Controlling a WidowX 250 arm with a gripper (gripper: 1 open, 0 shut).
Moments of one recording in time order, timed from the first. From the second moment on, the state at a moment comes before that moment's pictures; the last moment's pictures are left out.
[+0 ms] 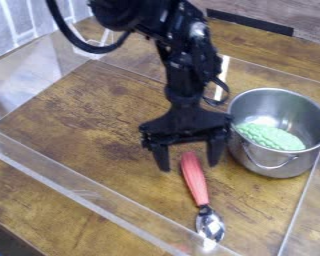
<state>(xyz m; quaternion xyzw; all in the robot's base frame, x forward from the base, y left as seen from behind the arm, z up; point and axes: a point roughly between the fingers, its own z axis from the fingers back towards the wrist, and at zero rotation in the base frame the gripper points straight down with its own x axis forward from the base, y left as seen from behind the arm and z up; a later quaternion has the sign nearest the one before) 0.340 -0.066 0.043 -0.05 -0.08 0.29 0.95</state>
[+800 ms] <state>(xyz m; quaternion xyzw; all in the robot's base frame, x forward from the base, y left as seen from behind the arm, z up) 0.346 -0.074 0.027 -0.07 -0.07 0.33 0.94</state>
